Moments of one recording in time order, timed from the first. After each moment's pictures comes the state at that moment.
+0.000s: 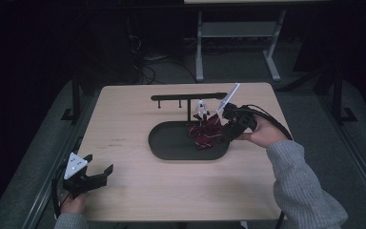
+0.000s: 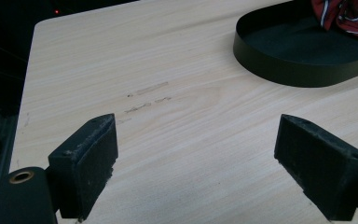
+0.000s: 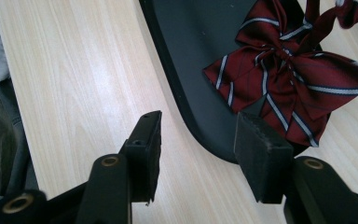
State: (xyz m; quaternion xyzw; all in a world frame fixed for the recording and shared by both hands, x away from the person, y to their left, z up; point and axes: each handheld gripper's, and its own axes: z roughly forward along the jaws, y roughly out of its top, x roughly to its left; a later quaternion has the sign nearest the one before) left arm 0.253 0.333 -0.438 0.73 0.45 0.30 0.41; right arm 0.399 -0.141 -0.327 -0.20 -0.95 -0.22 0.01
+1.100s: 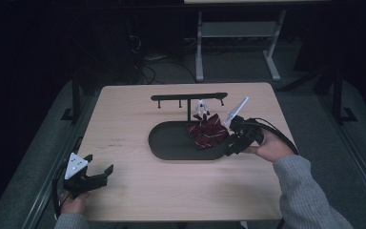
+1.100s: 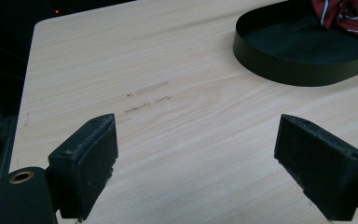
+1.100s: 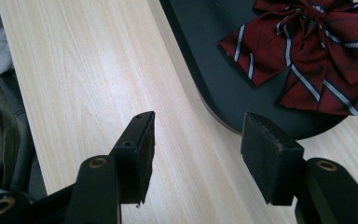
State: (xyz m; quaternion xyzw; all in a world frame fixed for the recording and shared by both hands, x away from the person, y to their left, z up) left arm 0.252 0.332 -0.438 0.73 0.45 0.30 0.41; right arm 0.375 -0.160 -0.353 -0.21 -0.95 -0.24 0.01
